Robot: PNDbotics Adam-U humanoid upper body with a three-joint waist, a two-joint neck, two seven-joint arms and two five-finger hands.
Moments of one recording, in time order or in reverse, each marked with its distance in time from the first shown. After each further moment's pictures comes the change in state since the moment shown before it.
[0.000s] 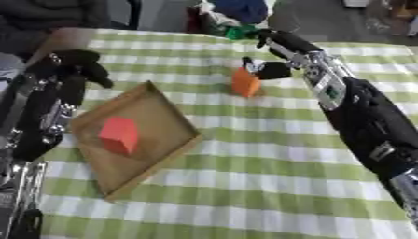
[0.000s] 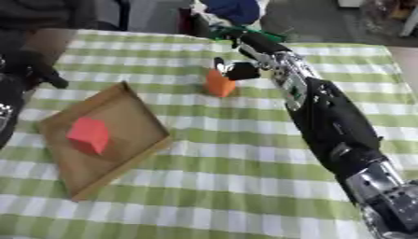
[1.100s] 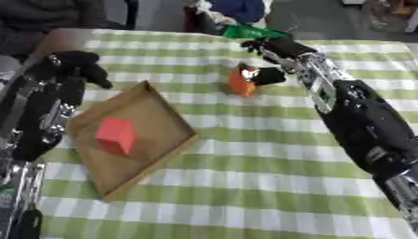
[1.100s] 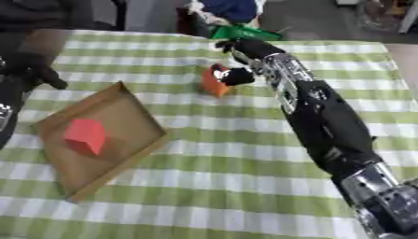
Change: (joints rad) left arm 0.007 0.000 0.003 0.006 -0.008 -0.001 -0.001; right arm 0.001 0.018 0.030 -0.064 0.151 0.002 0.082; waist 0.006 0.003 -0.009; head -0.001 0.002
